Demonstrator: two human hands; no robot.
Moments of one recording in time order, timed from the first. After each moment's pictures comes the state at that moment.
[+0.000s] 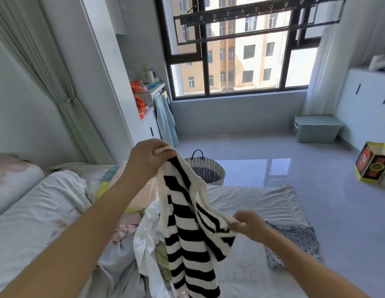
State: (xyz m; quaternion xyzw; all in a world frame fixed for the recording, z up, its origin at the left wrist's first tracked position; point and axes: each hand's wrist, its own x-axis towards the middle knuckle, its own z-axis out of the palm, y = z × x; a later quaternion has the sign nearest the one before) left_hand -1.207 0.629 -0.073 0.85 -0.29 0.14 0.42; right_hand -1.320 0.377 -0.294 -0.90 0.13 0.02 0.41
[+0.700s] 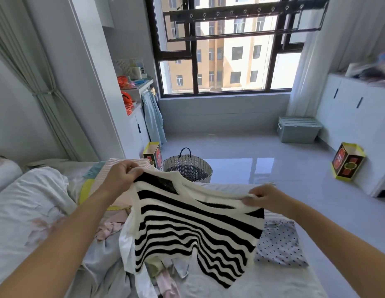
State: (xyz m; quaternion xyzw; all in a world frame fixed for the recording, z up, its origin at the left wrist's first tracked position) left_hand -1.169 0.674 -0.149 0.86 -0.19 0.02 0.48; right_hand -1.358 0.318 -0.203 -0.90 0.08 0.02 0.43
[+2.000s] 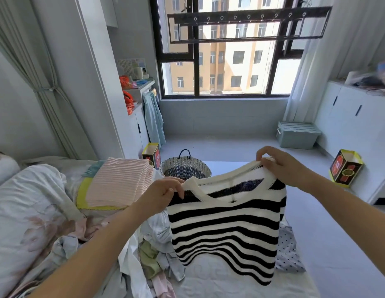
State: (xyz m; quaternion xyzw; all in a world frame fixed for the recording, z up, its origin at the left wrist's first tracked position) left_hand -1.219 0.622 -0.176 0.80 -0.42 -0.03 0.43; right_hand -1.357 0.304 -0.117 -0.91 0.05 -0.14 0.37
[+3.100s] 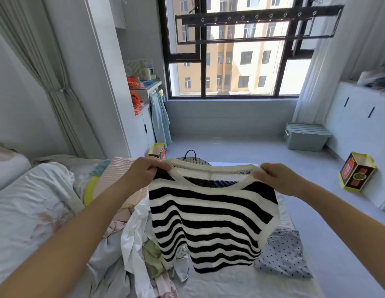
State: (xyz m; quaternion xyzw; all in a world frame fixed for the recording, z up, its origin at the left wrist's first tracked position) left_hand -1.178 0.647 -0.133 0.84 -0.34 0.01 0.43; right_hand -1.338 0.307 -0.141 -0.96 0.09 -0.08 0.25
